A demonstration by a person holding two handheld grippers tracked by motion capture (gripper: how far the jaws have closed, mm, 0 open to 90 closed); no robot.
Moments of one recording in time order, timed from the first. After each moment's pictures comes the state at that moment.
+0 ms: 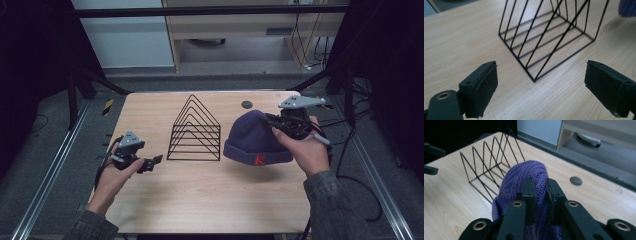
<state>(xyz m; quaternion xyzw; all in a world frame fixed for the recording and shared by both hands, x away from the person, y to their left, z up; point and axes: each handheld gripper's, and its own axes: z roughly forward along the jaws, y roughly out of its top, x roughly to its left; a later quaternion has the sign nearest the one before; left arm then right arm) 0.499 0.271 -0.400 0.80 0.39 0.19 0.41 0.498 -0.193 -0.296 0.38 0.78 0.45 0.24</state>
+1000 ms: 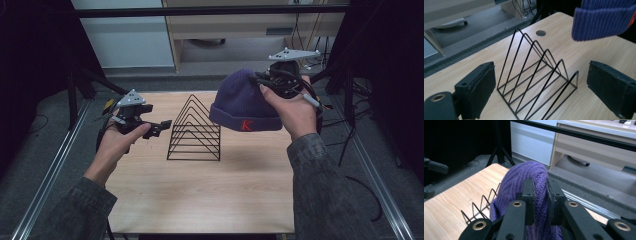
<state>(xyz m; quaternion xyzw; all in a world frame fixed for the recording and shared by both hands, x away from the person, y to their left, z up) 0.539 0.232 -0.306 0.80 0.33 0.20 0.46 0.537 -0.157 -0.213 0.39 0.74 0.48 0.27</state>
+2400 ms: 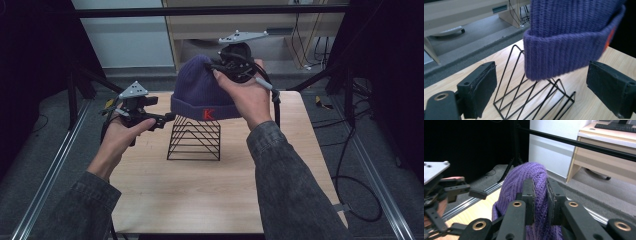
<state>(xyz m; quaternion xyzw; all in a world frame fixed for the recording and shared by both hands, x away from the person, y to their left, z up) 0.553 0.227 -0.296 0.79 0.33 0.20 0.49 0.555 -0.061 -0.186 0.34 0.74 0.52 0.25</state>
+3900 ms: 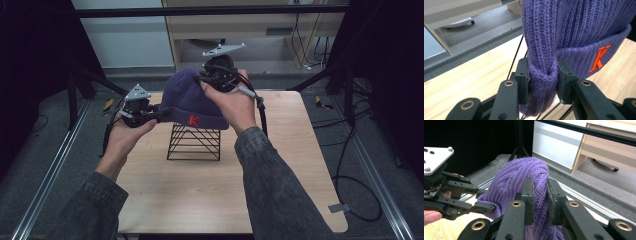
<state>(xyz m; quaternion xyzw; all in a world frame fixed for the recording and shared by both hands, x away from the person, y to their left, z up) 0.554 0.225 -0.310 0.79 0.35 0.22 0.45 0.564 -0.033 -0.216 0.34 0.77 0.49 0.22</state>
